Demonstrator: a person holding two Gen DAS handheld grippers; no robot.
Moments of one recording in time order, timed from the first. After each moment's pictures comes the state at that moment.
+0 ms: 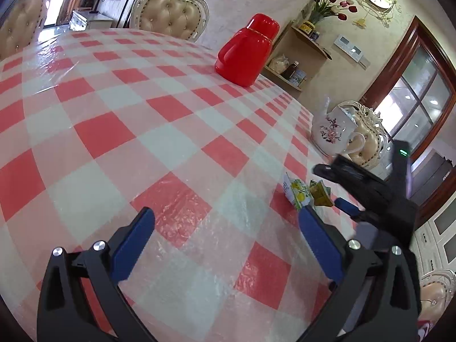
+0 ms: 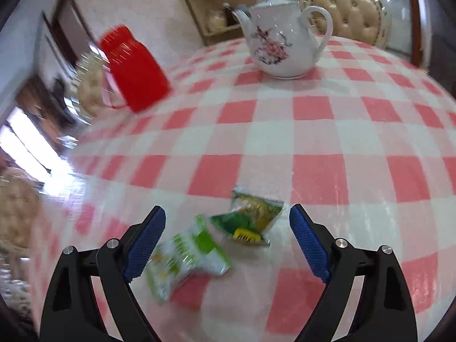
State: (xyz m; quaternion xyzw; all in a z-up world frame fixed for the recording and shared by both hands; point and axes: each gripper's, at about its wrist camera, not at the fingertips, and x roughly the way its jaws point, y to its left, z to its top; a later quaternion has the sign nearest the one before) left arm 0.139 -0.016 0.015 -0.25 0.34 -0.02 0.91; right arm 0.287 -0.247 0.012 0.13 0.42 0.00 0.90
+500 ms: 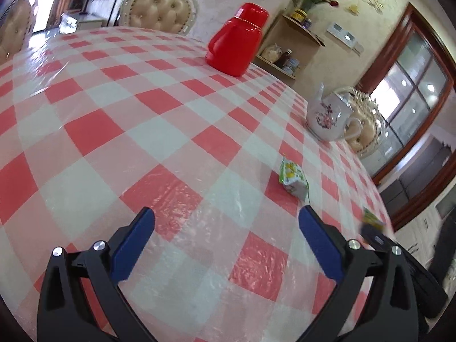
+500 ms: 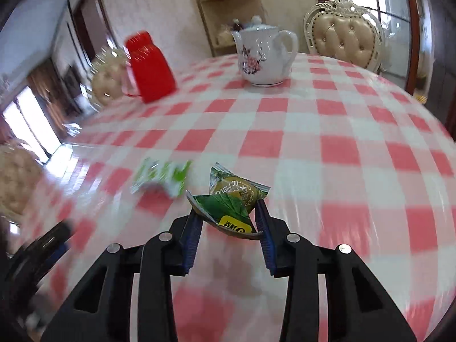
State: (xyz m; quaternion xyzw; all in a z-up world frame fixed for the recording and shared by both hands) left arm 0.143 -0.034 0.014 -0.21 0.36 -0.04 0.91; right arm 0.131 -0.313 0.028 0.12 0.35 0.07 0.93
